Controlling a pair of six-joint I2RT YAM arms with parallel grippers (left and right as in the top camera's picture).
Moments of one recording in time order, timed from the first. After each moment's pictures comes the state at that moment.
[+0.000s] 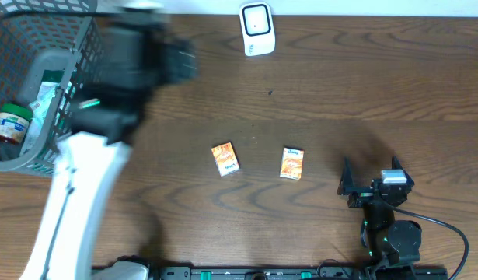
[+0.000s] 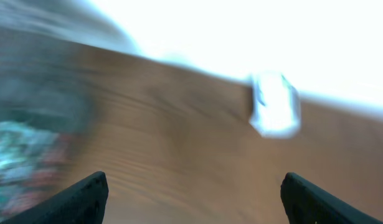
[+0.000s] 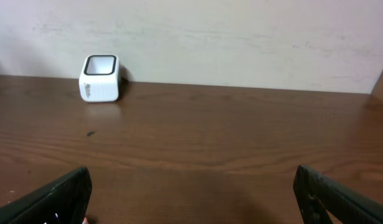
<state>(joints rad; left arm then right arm) -0.17 1.39 1.60 -0.80 -0.15 -0.36 0.12 0.01 0.01 -0.06 0.10 -0.01</state>
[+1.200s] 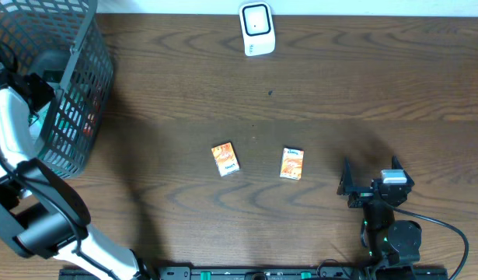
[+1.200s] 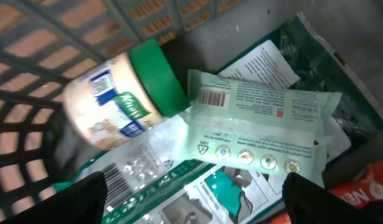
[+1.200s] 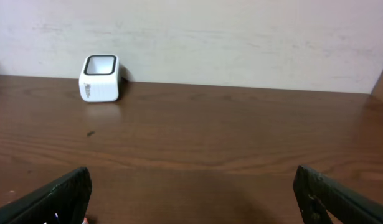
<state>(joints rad) 0.54 1.90 1.60 -0.76 -0.19 -0.28 0.12 0.01 0.01 -0.06 0.10 -0.01</state>
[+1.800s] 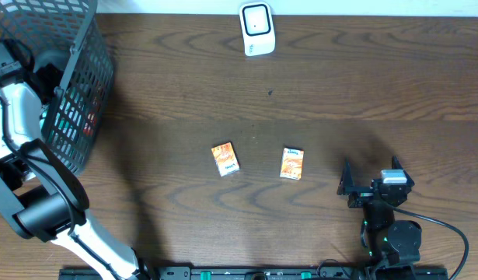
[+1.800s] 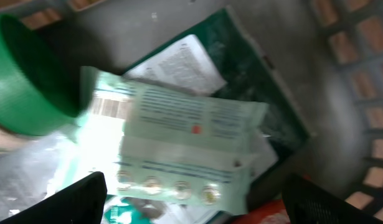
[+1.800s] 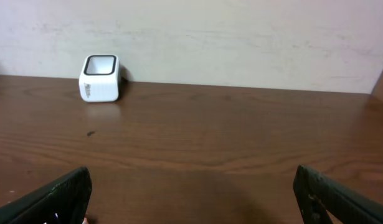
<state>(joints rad) 0.50 2.01 1.60 -0.62 0.00 -0.43 0.12 0.01 0.01 -0.06 0.10 -0.01</state>
